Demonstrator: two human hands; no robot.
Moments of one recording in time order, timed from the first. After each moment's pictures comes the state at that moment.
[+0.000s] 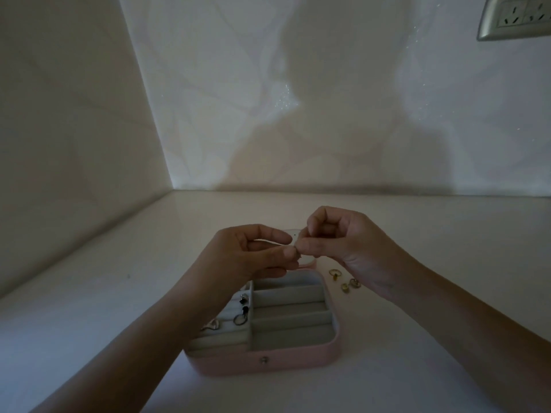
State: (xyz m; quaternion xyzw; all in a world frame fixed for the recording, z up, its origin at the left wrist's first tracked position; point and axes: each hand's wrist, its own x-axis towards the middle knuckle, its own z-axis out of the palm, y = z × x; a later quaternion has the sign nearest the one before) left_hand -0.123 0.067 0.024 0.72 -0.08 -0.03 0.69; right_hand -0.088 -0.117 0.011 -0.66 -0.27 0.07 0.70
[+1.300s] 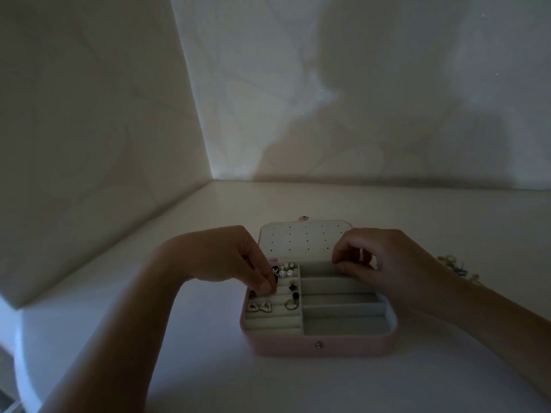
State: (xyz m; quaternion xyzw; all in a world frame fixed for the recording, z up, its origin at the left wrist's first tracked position) left_hand -0.125 0.144 0.047 0.93 -0.11 -0.21 0.28; right_hand -0.086 -0.105 -0.014 -0.85 -0.41 -0.15 0.30
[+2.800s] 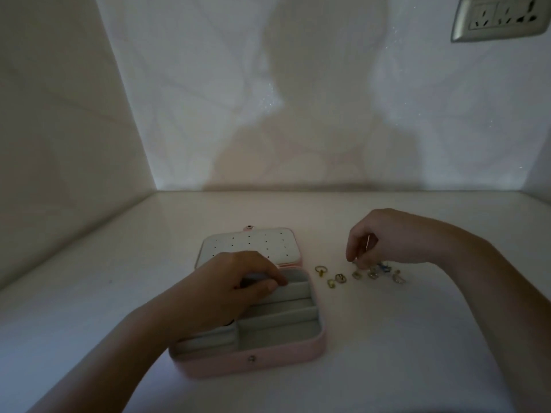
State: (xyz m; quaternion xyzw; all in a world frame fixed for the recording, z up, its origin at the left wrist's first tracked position) left_hand -0.119 0.084 0.007 0.93 -0.25 -0.02 0.26; right_hand -0.066 -0.186 0.031 -0.96 -0.19 0.08 0.18
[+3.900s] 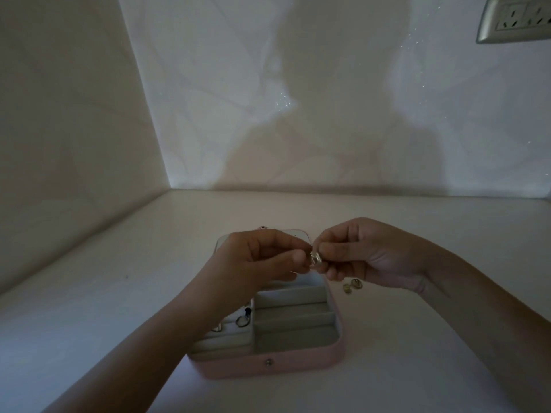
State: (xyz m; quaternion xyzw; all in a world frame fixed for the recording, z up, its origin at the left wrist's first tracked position) left_hand -0.127 0.069 0.017 0.77 -0.18 -0.01 0.62; right_hand -0.087 -0.134 0.028 -0.64 -0.24 0.28 0.68
